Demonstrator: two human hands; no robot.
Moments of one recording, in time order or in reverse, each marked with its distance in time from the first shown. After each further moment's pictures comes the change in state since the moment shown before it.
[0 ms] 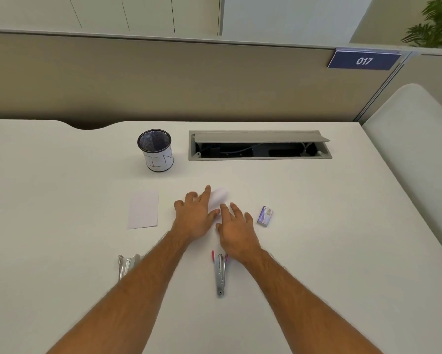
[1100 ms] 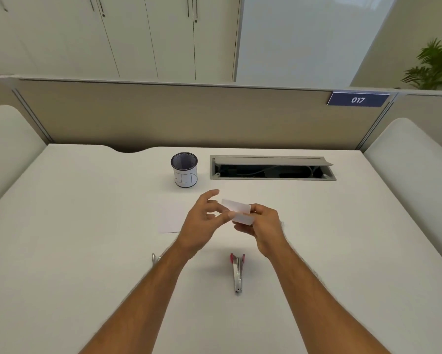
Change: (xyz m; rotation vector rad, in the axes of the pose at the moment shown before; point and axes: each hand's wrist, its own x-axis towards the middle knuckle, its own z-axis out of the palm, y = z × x) left_hand -0.107 0.017 -0.095 -1.028 0.232 0.122; right_hand -0.050 -0.039 -0.093 1.445 0.198 0.335
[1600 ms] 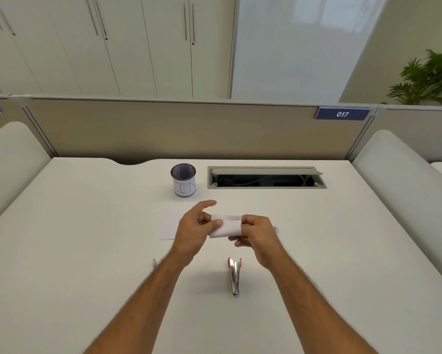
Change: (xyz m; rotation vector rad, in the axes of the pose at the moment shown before) left_hand -0.015 0.005 -0.010 -0.075 0.093 -0.061; right_hand -0.044 -0.013 -0.003 -0.117 -0.165 -0.088
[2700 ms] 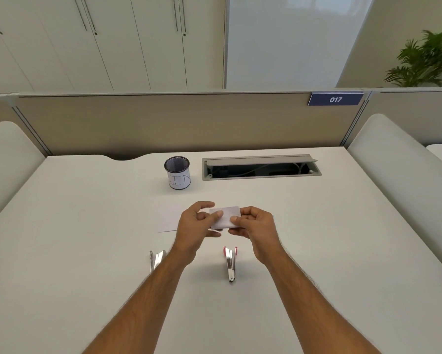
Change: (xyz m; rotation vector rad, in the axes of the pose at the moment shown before) left_hand -0.016 -0.003 0.020 -0.182 0.001 -0.127; right_hand -0.008 0.022 -0.011 0.217 0.115 -0.057
